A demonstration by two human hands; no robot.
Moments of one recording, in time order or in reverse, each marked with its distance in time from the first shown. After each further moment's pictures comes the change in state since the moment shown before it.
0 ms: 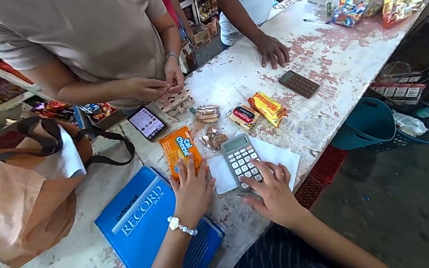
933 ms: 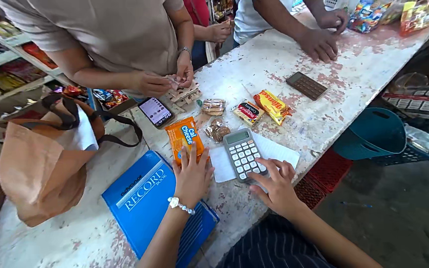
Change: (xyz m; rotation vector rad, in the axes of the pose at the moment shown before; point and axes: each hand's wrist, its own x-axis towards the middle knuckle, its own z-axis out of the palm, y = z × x) left_hand 0.001 -0.001 -0.003 0.023 -0.049 -0.022; right_hand -0.015 0.025 0.012 0.009 0.160 -0.093
